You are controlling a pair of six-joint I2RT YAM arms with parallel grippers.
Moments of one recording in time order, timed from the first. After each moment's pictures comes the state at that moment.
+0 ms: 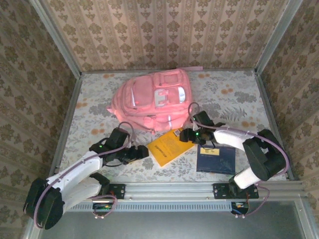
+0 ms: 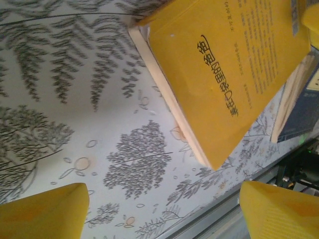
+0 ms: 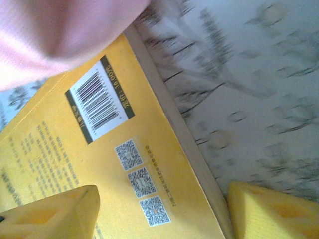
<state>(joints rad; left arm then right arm) -0.60 0.94 0.42 -0.52 0.48 -0.77 0.49 1.52 0.69 -0.23 -0.30 0.61</state>
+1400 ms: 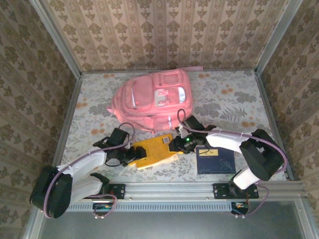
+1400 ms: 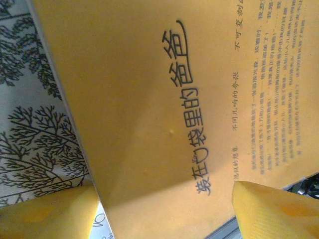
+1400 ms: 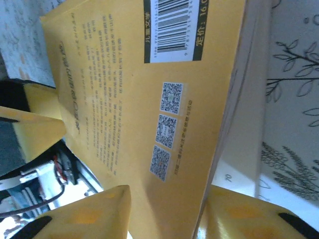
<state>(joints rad) -0.53 1.09 0.40 -0.47 0.52 -0.74 0.65 1.54 0.74 -0.25 -0.61 0.73</state>
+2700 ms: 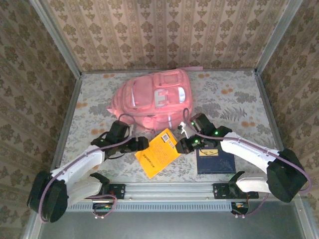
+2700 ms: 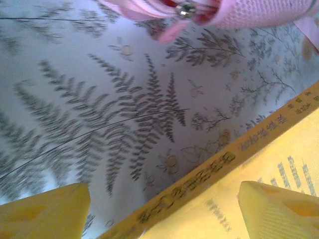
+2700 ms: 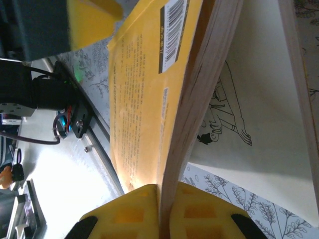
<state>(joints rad) -0.57 1.07 0.50 -0.36 0.38 -0.61 0.63 1.26 0.74 -0.43 -0.63 0.37</state>
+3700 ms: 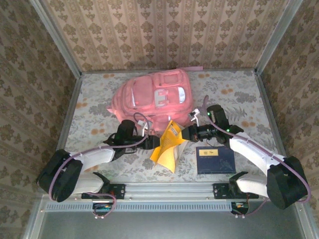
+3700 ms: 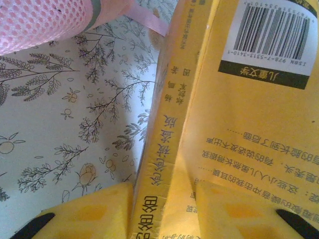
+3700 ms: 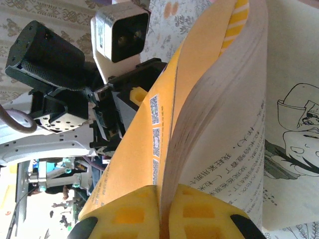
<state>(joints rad) -0.66 1.27 0.41 0.32 0.74 -0.72 0.39 1.19 0.67 -0.15 -0.95 0.67</state>
